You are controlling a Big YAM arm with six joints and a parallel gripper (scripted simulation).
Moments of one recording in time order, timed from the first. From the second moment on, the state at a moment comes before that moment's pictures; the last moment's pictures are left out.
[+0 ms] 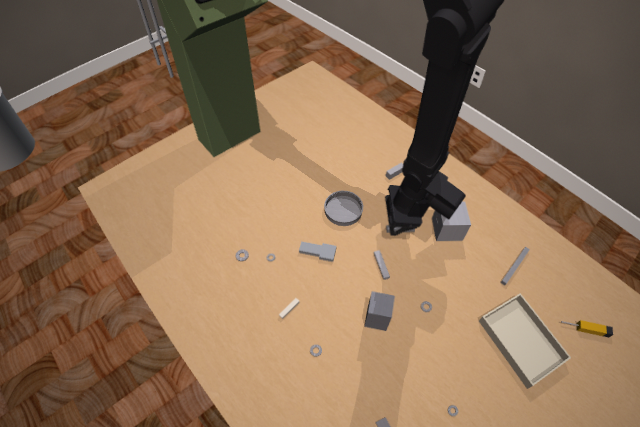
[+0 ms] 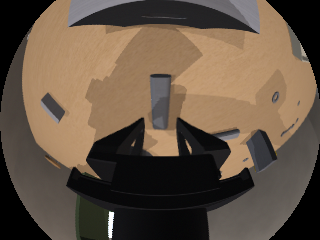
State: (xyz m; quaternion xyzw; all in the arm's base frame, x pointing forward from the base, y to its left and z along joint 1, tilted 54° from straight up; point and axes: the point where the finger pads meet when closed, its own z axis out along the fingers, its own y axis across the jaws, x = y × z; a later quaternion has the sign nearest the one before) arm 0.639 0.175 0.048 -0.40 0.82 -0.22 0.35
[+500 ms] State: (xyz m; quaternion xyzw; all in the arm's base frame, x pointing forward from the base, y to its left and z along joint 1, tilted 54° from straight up) arm 0.634 0.173 0.060 -0.40 0.82 -0.22 0.35
